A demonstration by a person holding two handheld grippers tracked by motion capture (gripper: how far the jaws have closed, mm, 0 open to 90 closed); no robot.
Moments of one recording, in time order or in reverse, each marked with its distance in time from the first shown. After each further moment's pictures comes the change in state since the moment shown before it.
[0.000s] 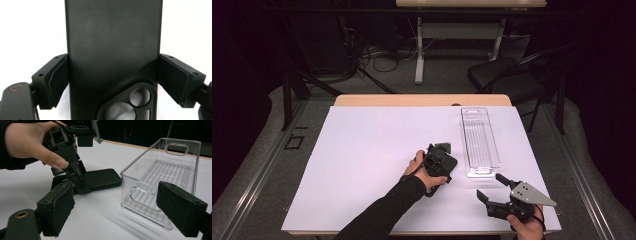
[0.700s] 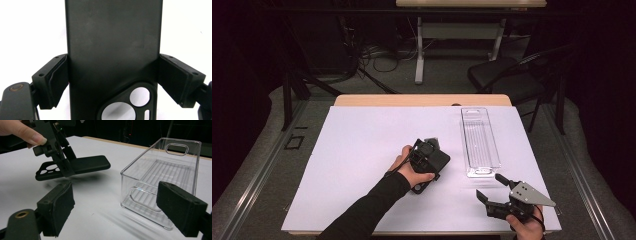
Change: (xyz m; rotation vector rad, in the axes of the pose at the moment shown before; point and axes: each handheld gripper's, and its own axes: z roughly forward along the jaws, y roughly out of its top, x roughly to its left) left arm 0.027 -0.023 -0.037 -0.040 -0.041 0.045; right arm 0.001 0.000 0.001 0.006 -0.001 -0.009
